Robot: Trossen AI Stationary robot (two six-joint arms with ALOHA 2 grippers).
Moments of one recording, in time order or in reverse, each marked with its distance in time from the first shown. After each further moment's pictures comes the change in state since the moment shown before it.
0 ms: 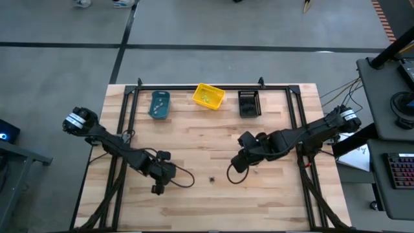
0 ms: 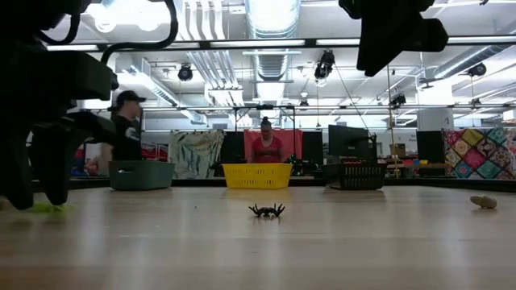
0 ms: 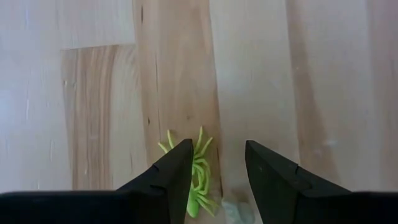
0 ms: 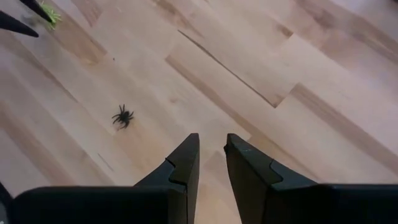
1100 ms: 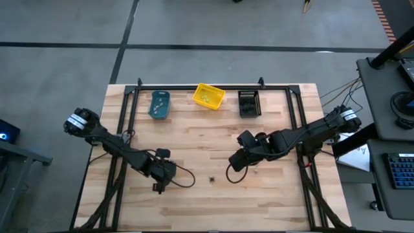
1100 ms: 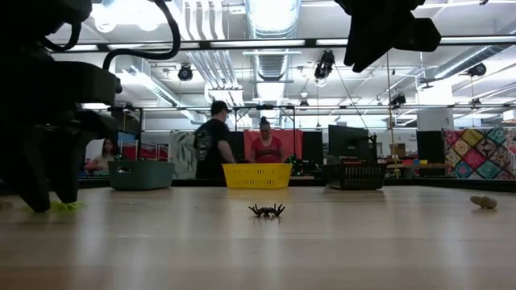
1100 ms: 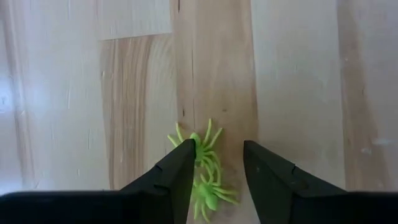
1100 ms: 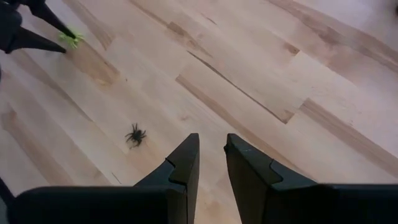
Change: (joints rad) left arm 0.002 0.028 0.022 -0.066 -0.082 -0.001; right arm 0.004 0.000 0.000 0.053 0.051 0.018
